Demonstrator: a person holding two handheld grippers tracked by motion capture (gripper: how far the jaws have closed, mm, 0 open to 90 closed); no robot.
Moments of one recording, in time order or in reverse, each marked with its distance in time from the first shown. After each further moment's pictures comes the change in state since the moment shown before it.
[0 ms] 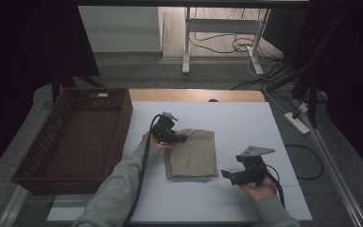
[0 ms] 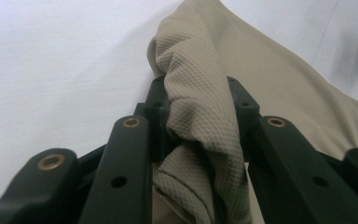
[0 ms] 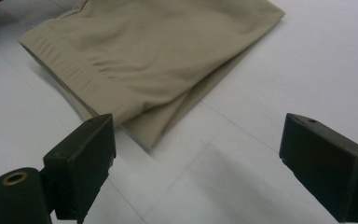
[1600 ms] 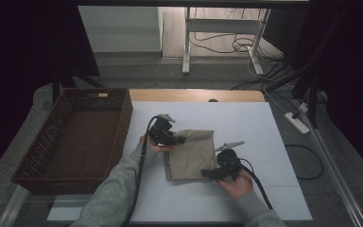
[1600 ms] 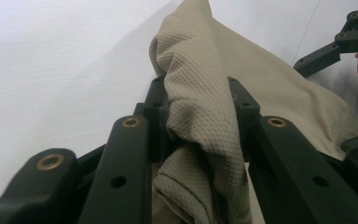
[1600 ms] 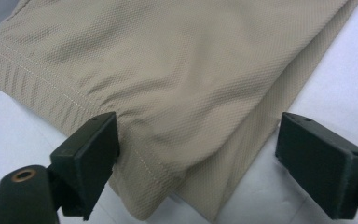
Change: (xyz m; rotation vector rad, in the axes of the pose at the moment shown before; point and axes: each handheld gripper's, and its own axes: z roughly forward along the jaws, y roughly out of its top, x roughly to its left) left arm -0.008 -0.009 -0.012 -0.034 -0.010 0.019; right arm 0.025 0.023 0.064 0.191 0.033 0.112
